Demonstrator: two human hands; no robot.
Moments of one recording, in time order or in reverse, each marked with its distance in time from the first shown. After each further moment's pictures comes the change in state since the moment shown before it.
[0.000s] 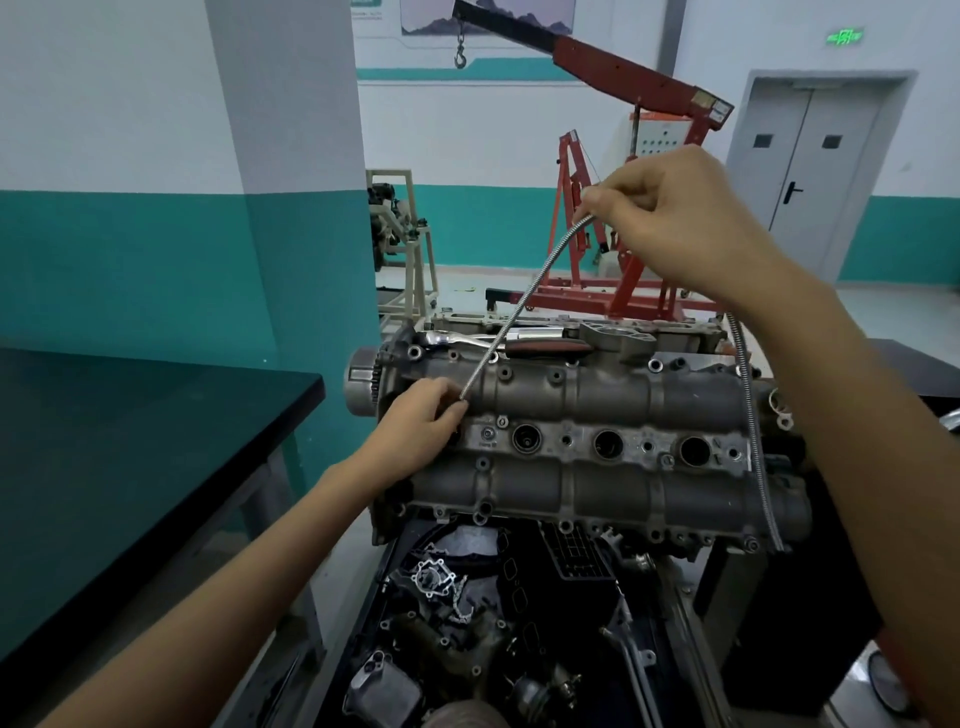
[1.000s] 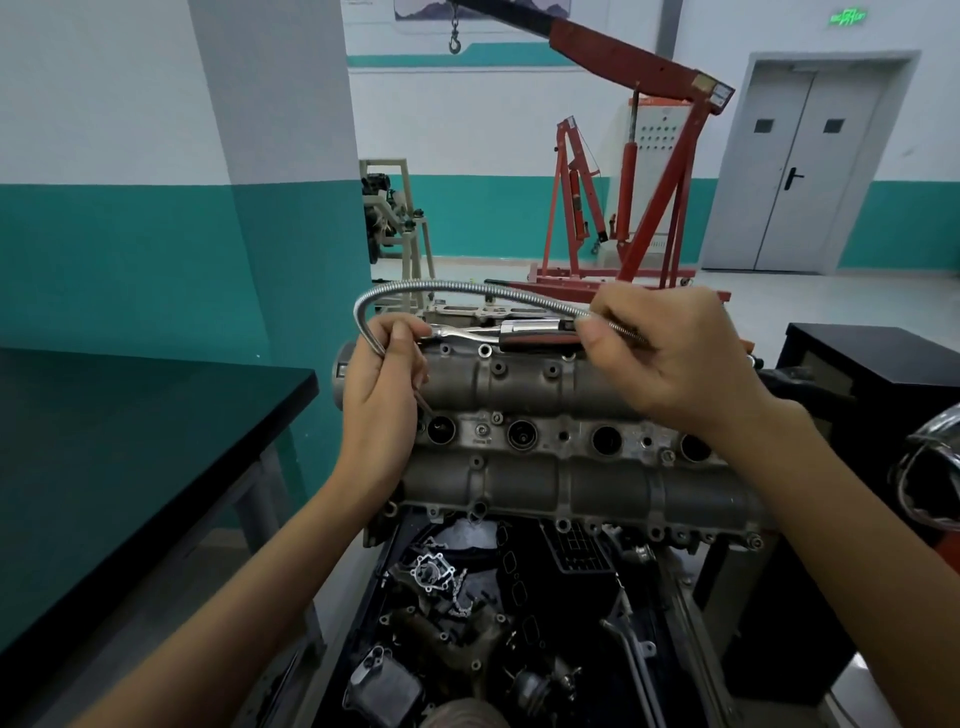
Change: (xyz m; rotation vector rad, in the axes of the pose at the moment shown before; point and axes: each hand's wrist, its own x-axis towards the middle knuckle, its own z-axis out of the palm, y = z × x) left_hand -0.015 0.034 -0.011 -0.881 0.508 0.151; right_hand -0.068 0.022 0.035 -0.006 0.105 -0.458
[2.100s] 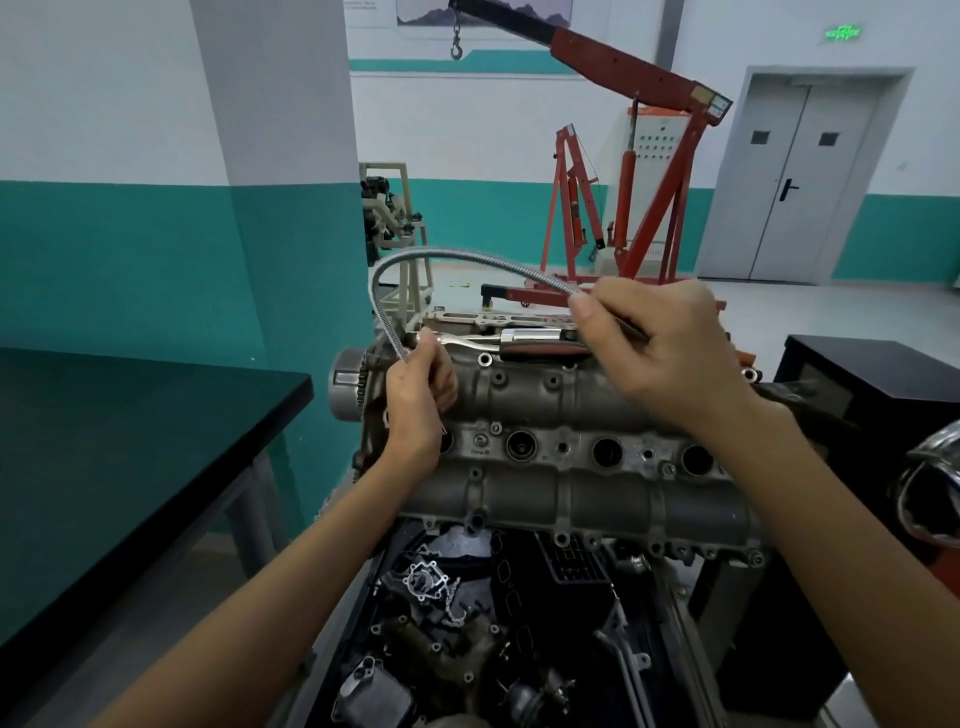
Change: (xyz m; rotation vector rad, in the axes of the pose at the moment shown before) left_hand 0.019 -0.045 0.019 -0.211 -0.023 -0.166; right_hand 0.007 0.016 0.014 0.080 0.047 0.064
